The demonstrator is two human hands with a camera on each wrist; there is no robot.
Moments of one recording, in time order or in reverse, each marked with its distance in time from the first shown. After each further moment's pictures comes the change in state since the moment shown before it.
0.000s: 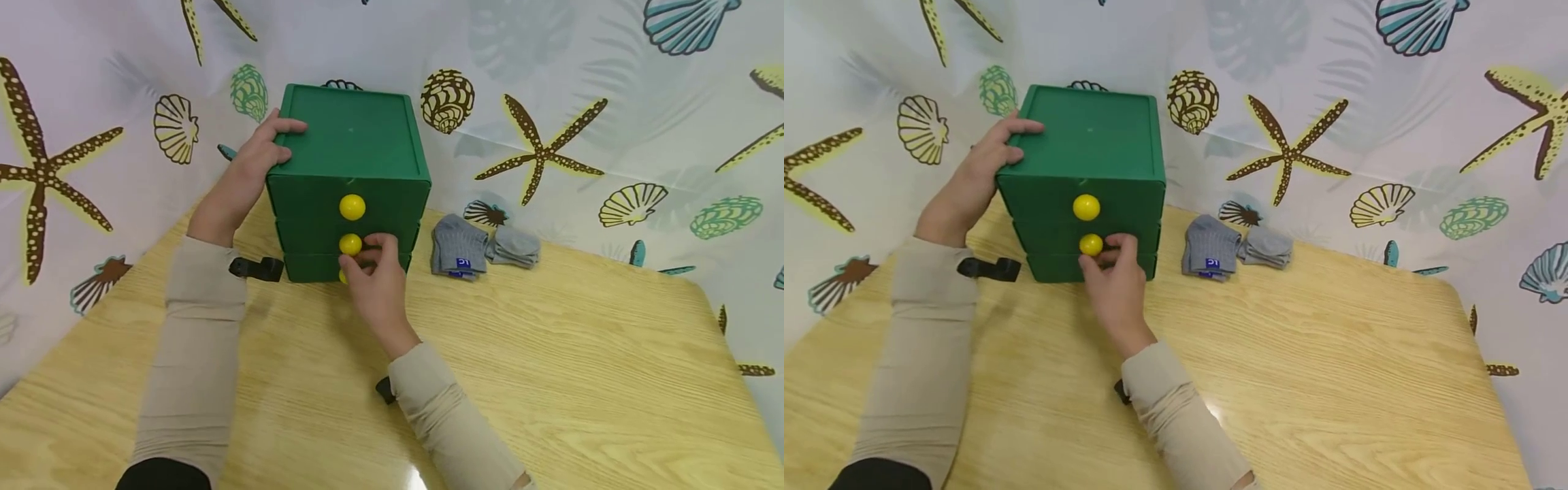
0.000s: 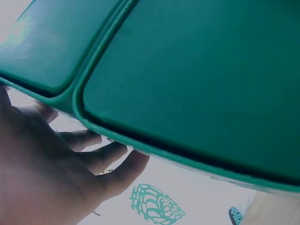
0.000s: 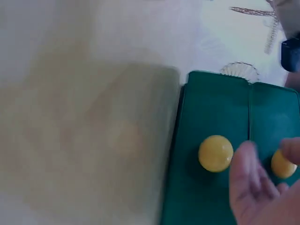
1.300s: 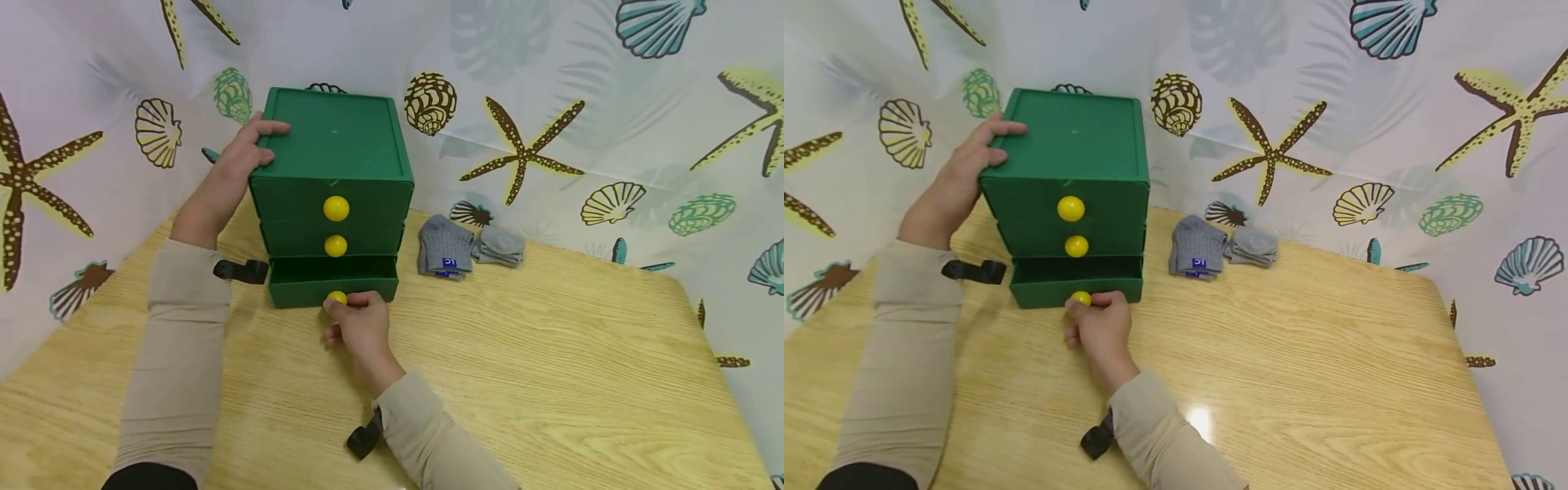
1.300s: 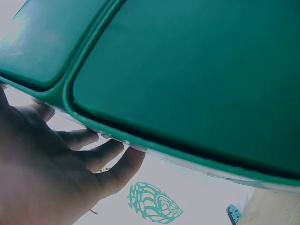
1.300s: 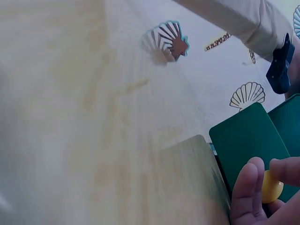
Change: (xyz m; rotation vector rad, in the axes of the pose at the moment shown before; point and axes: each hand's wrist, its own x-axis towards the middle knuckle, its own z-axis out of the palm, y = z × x) left_hand 0.002 -0.002 0.001 0.021 0.000 -0.013; right_hand -0.042 0.016 0.005 0.472 0.001 0.543
